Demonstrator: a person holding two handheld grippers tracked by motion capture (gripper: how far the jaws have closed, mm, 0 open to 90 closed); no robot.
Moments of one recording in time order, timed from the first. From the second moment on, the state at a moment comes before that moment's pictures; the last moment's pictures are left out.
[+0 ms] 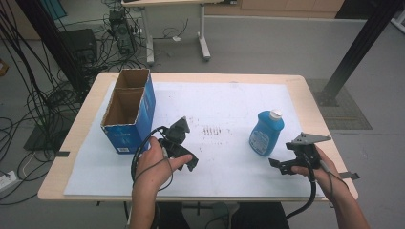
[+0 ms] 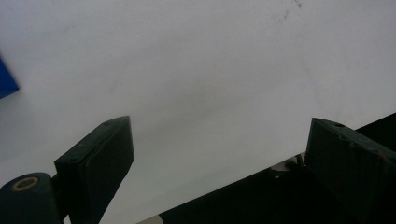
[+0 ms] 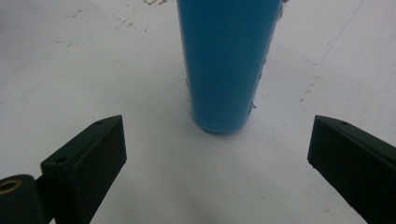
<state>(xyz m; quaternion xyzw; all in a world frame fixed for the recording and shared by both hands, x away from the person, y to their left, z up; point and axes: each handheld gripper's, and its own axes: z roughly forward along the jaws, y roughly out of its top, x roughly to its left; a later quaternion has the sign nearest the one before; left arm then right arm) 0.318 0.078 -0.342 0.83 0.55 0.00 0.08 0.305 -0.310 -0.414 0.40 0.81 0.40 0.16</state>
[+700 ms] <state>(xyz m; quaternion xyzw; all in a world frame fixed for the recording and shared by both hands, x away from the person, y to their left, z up) 0.318 0.080 -0.343 0.83 0.56 0.00 0.07 0.307 -0.298 -0.433 0.40 0.77 0.47 0.18</state>
